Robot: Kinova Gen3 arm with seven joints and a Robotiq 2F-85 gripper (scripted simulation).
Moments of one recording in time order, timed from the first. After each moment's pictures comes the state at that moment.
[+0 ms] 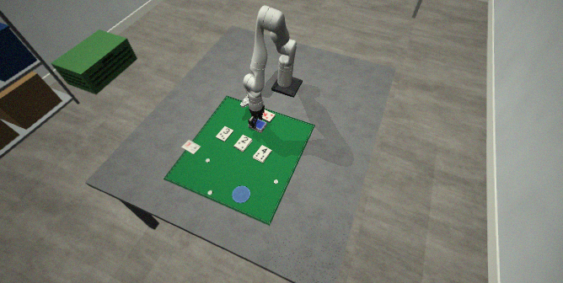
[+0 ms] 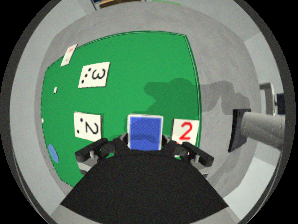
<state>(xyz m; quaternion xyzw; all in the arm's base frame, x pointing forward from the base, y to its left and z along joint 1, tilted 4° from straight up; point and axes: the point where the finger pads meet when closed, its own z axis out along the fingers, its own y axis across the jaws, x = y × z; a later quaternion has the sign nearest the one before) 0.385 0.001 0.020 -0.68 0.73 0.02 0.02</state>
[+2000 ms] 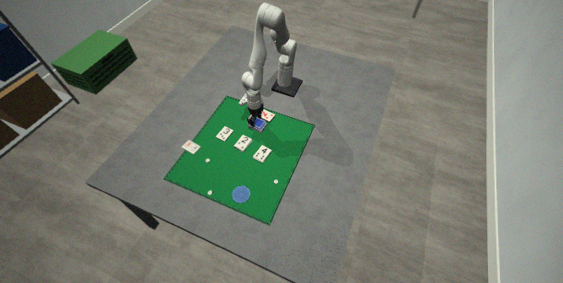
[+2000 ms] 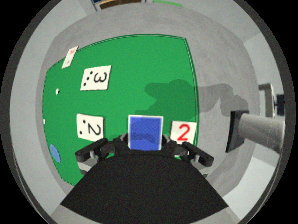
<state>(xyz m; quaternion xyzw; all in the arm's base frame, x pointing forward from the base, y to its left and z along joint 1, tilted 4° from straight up) 0.384 -0.006 0.031 -0.68 0.73 0.02 0.02</state>
